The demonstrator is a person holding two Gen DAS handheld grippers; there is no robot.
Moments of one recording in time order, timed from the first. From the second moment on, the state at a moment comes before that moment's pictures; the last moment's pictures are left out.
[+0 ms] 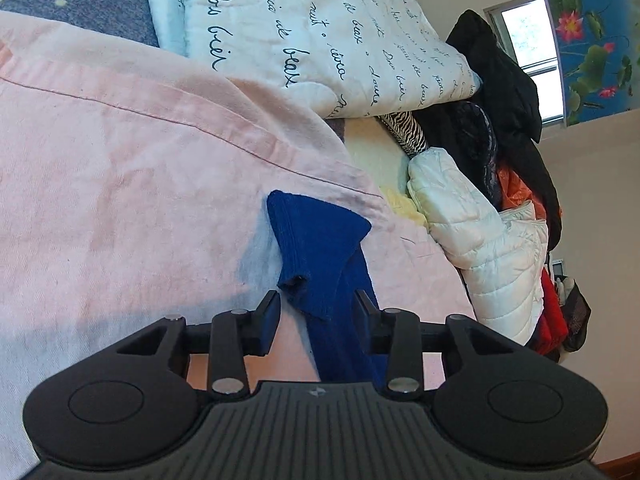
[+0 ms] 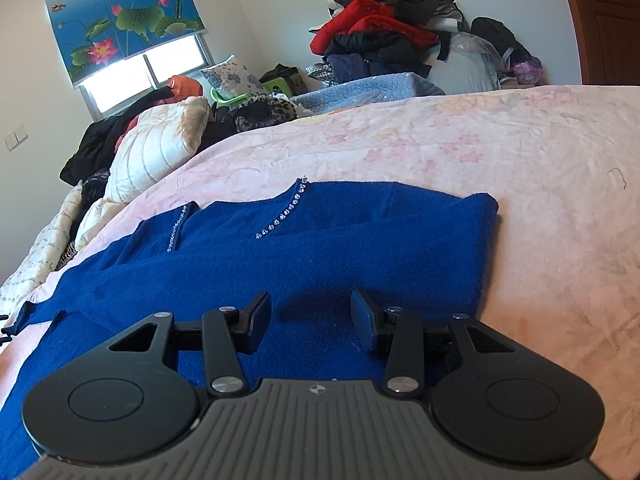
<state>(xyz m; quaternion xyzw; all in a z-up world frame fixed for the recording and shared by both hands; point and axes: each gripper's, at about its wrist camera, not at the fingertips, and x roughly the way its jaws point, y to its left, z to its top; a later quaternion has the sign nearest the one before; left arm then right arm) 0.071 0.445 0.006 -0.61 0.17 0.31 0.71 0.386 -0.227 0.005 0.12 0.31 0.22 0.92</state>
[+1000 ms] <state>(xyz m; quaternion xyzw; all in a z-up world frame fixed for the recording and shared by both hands) 0.135 0.346 0.005 -0.73 0.07 0.08 0.67 0.377 0.037 0.005 0.51 0.49 0.47 0.52</state>
